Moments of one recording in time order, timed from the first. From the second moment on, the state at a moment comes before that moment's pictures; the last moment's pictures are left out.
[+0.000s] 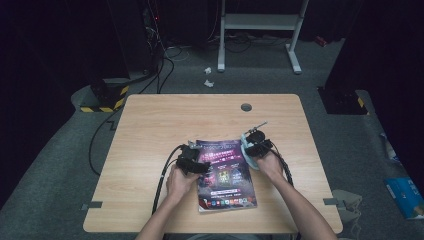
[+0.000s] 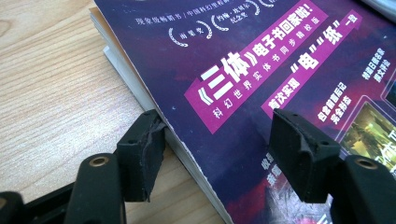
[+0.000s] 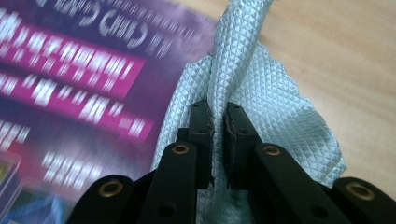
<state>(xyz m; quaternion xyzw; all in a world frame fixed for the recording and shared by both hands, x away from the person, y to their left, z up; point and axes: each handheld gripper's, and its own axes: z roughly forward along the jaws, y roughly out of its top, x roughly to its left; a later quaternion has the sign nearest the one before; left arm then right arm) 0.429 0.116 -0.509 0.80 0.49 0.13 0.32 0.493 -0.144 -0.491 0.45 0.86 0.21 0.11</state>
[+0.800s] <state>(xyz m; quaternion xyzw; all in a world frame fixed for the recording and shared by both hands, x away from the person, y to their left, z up) 0.428 0.116 -0.510 0.80 0.49 0.14 0.32 0.454 -0.157 -0.491 0.43 0.87 0.22 0.09</state>
